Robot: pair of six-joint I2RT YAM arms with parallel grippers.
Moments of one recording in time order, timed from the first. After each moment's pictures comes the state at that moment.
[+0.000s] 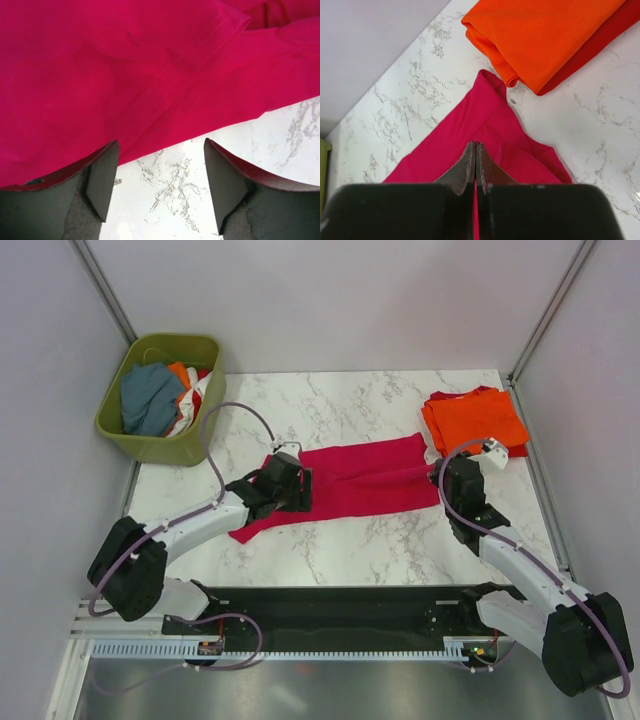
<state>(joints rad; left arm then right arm) -0.68 1.38 0.83 -0.29 -0.19 -0.49 0.32 1.02 0.52 0.12 0.49 0.81</state>
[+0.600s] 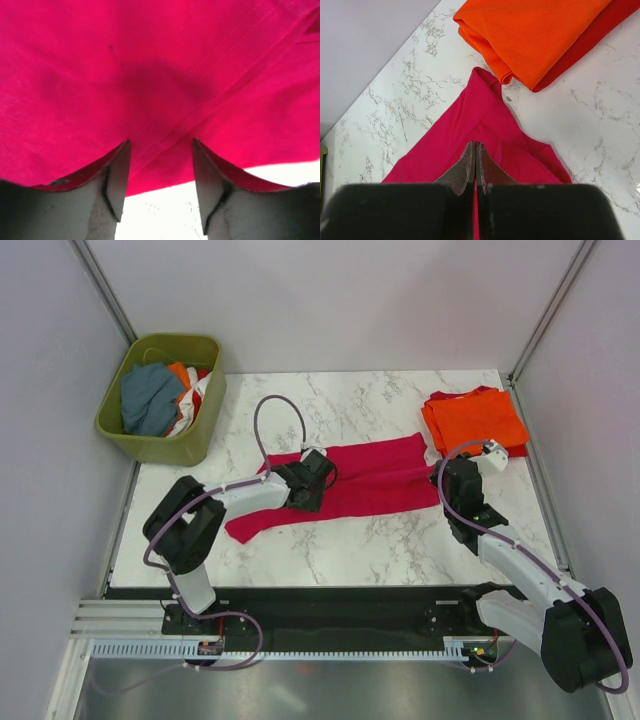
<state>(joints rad) -0.75 1.74 1.06 -0.42 -0.33 -0.44 0.32 1.02 0.51 0.14 0.51 0.84</state>
